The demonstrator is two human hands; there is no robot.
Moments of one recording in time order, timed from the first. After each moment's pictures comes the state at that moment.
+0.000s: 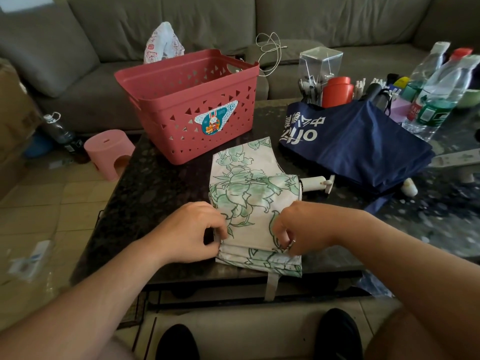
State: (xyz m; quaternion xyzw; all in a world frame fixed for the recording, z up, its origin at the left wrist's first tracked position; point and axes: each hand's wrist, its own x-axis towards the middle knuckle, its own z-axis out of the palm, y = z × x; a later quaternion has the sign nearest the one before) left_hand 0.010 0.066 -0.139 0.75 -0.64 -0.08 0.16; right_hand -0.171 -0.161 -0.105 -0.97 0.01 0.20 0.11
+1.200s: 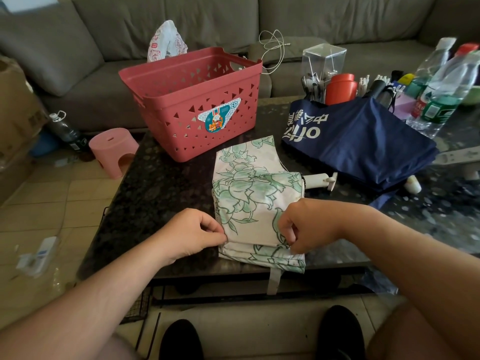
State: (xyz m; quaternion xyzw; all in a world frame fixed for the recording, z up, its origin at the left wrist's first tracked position) left_hand -0.009 0.071 -0.142 0.85 -0.30 -0.29 0.33; right_hand -0.174 -0.165 -0.102 -0.96 0.05 0.22 0.17
